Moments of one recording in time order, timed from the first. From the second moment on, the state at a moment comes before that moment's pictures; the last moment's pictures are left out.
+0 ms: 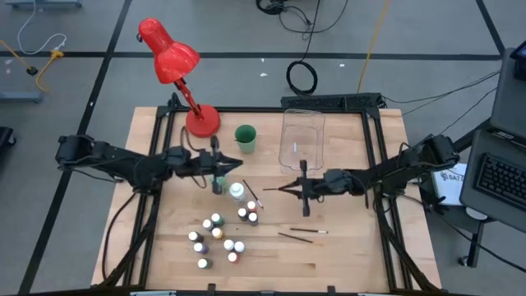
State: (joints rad) left arm 0.00 1.15 0.40 0.84 -0.06 0.16; right arm 0.17 1.46 0.50 0.82 0.15 -0.23
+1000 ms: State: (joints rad) left arm -0.03 1.43 0.75 0.84 0.44 0.26; right arm 0.20 1.46 0.50 0.92 0.18 -0.35
